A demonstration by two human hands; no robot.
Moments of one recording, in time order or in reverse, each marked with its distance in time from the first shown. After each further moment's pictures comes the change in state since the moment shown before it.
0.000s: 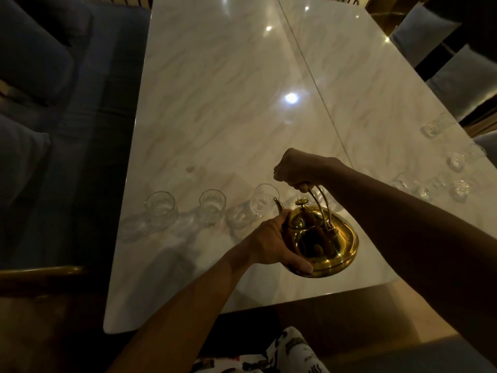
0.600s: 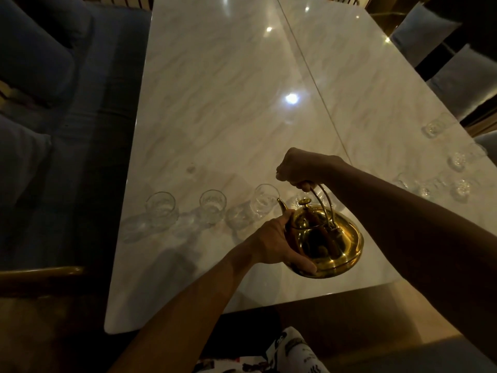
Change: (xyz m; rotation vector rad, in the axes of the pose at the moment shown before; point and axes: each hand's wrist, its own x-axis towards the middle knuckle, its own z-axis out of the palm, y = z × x) left_hand 0.002 0.007 0.003 -0.015 -0.021 -0.018; right_hand -0.006 -0.002 -0.004 -0.025 0.016 0.030
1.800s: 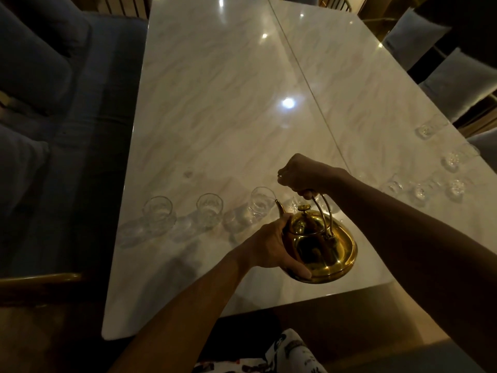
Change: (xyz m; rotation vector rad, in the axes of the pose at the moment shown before) left_hand 0.006 -0.008 0.005 0.095 0.002 0.113; right_hand -0.017 0.017 0.003 0.122 0.057 -0.020
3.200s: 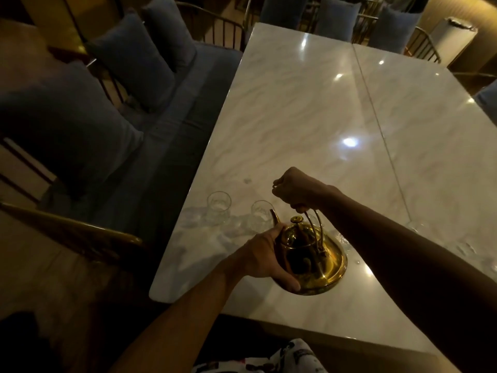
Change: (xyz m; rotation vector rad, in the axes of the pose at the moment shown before) left_hand -0.096 -0.017 -0.046 0.022 0.266 -0.158; right_hand -0.018 -0.096 0.069 -0.006 -0.150 -0.291
